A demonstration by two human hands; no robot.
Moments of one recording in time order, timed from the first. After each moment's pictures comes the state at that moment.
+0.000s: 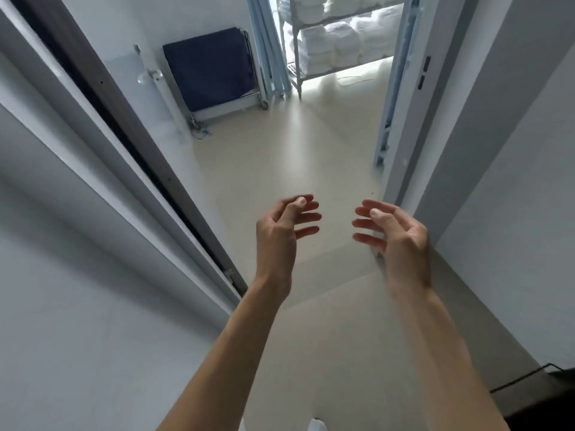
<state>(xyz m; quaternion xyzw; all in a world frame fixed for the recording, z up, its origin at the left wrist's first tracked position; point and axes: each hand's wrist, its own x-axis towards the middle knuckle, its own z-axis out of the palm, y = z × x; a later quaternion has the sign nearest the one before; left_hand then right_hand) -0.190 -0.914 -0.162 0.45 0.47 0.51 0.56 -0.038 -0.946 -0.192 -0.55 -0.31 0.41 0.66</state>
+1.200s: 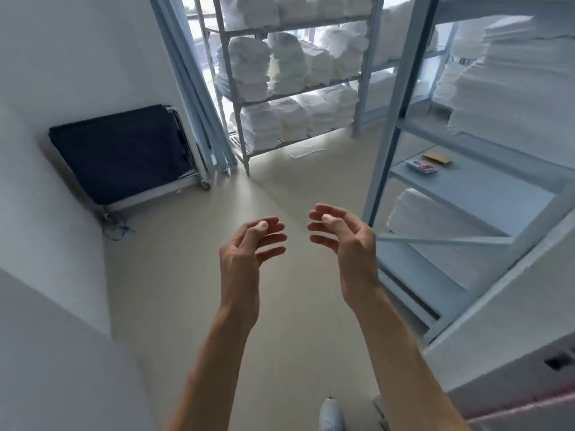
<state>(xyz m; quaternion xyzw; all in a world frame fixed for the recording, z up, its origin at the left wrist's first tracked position) -0.043 -0.125 -0.137 0.47 0.39 0.53 0.59 0.097 -0.153 -0.150 -0.53 -0.31 0.36 0.71</state>
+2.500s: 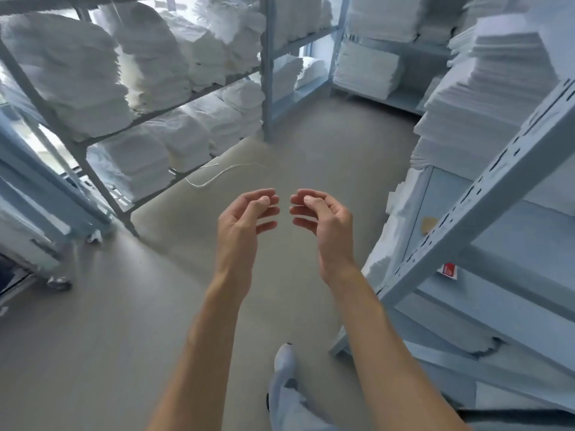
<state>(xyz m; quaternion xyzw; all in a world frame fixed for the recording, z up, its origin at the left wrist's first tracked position) 0.352 0.654 -0.145 0.54 0.28 0.36 0.71 0.452 0.580 -0.154 -0.59 -0.15 0.23 0.76</state>
